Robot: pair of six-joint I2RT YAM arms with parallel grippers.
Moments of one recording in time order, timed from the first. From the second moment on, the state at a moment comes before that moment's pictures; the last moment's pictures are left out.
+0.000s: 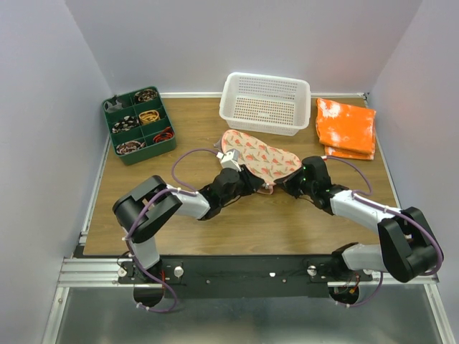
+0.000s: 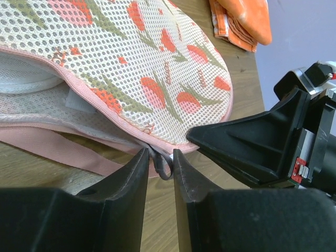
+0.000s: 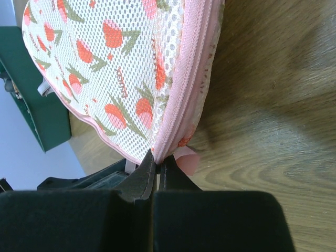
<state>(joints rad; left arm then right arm) -0.87 1.75 0.68 0.77 -0.11 -0.97 0.42 1.30 0.52 0.08 -0.05 1.25</state>
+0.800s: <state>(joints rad) -0.92 1.72 0.68 0.67 -0.14 -0.90 0.42 1.31 0.55 0.07 -0.05 1.23</state>
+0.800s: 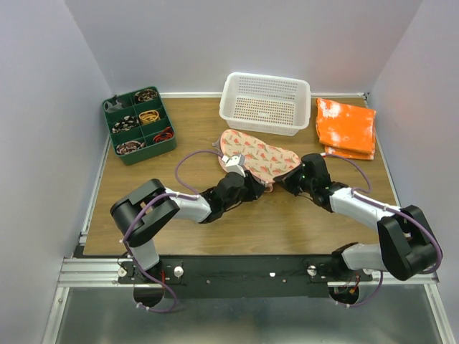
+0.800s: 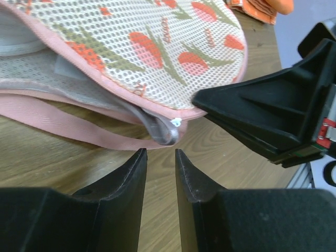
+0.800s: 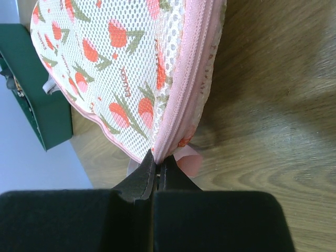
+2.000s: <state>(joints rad) -0.92 1.72 0.73 0.64 -0.22 -0.88 0.42 1.31 0.56 0.06 -0.05 1.22</state>
